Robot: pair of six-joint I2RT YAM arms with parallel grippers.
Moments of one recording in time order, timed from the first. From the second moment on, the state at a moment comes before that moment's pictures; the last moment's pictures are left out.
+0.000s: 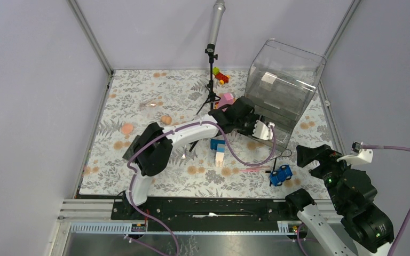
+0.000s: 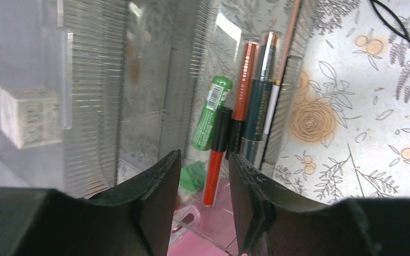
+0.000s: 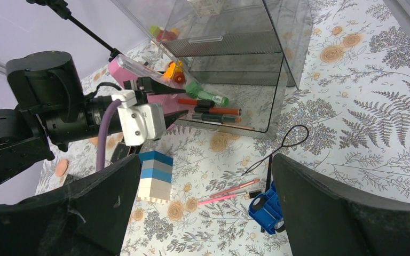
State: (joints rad) left arm -0.95 2.06 1.68 -0.31 0.26 1.02; right arm 0.44 0.21 0.99 -1.04 0.41 0.63
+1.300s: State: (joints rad) left arm -0.68 1.34 0.94 -0.15 -0.42 -0.34; right arm 0.44 0.24 0.93 -0.98 0.42 0.62
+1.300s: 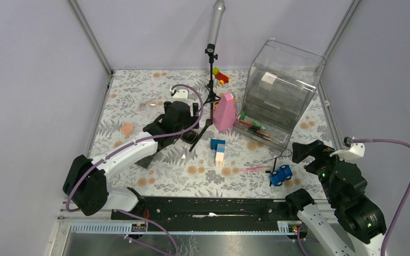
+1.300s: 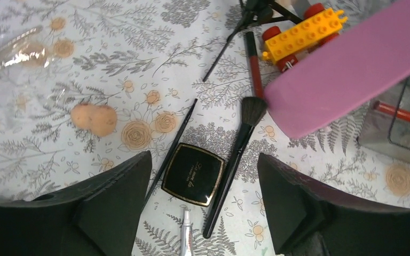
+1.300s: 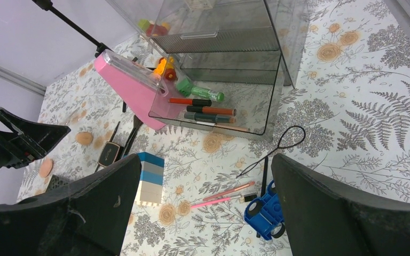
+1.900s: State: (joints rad) left arm -0.63 1.58 1.06 -0.42 -0.50 -0.89; right arm 0.44 0.24 0.91 -0.98 0.40 0.62
